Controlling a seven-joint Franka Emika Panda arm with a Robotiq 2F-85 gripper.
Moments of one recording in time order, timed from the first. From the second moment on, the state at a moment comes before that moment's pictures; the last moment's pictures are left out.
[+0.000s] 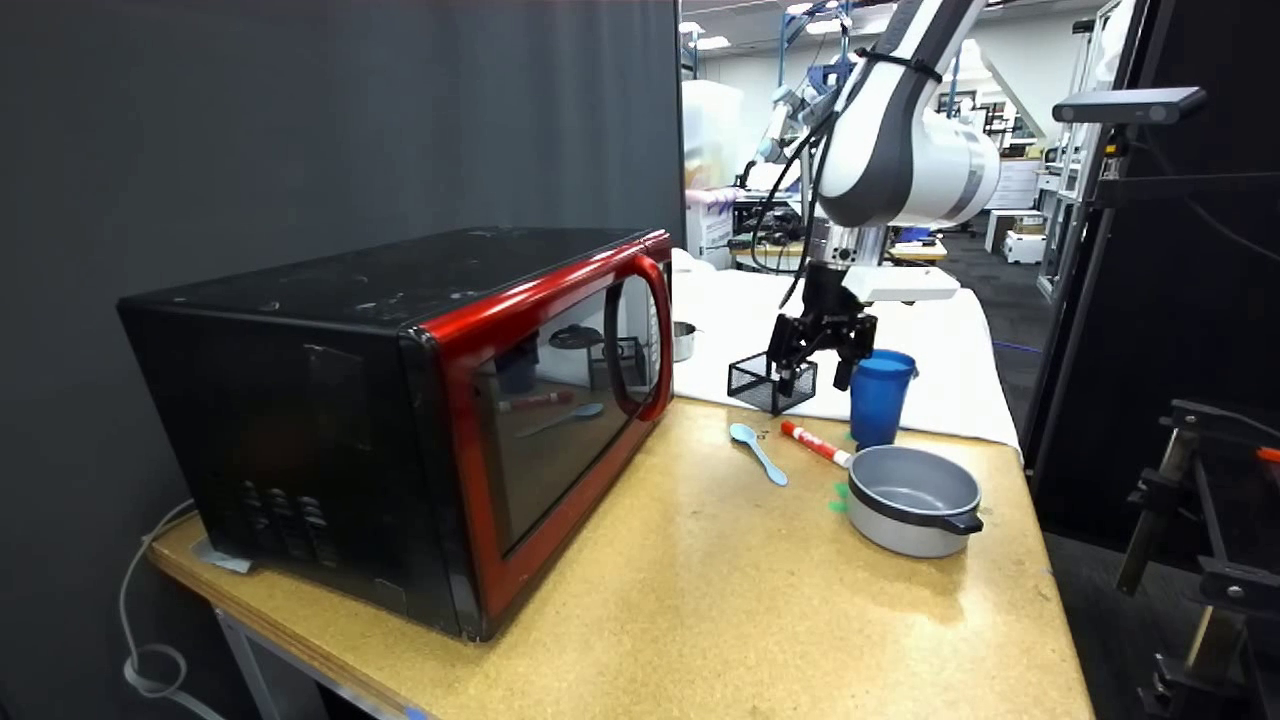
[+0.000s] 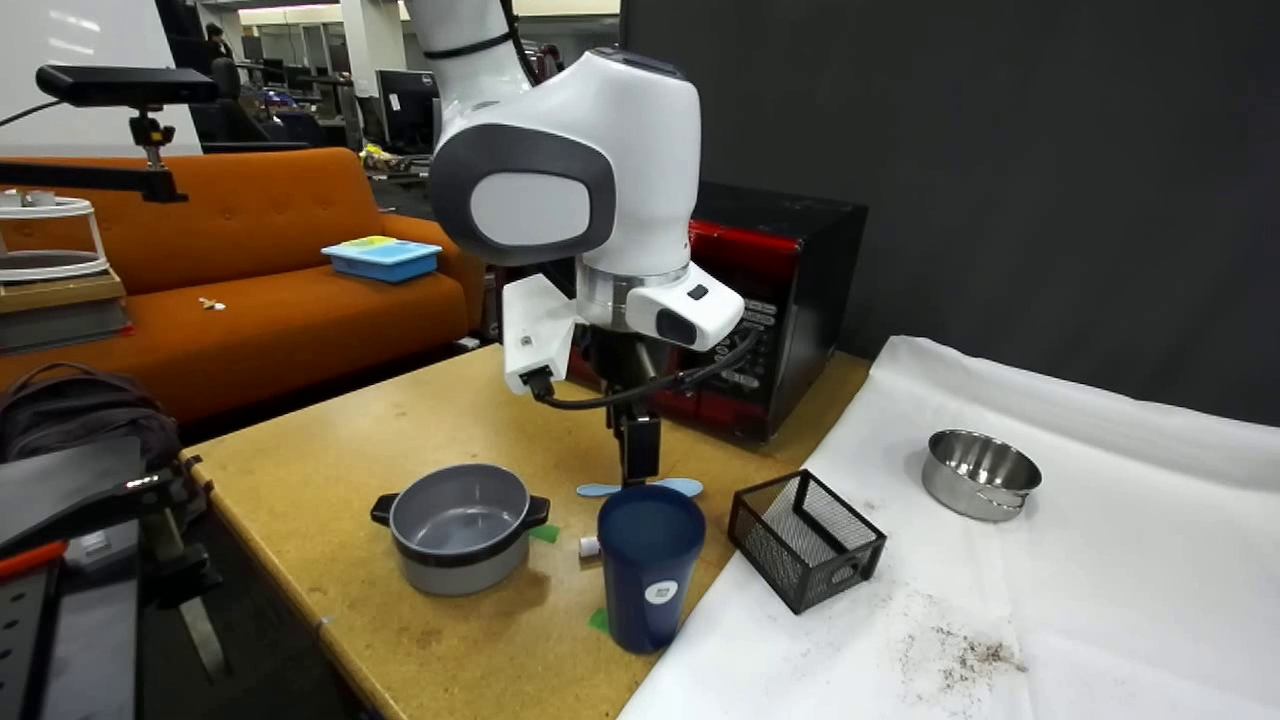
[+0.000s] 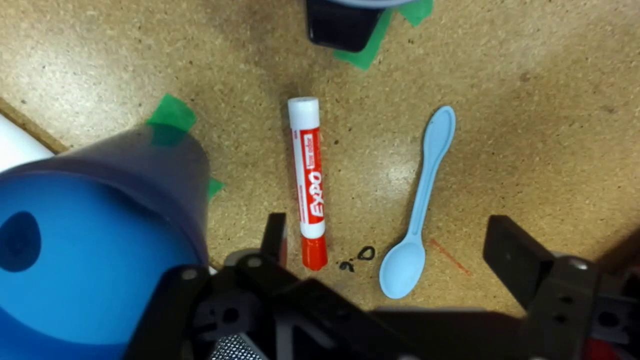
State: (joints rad) arm -0.01 0.56 -0.01 -2.25 0.43 2.89 -0.01
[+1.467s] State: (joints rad) arm 0.08 0.66 -0.15 -2.19 0.07 2.99 0.07
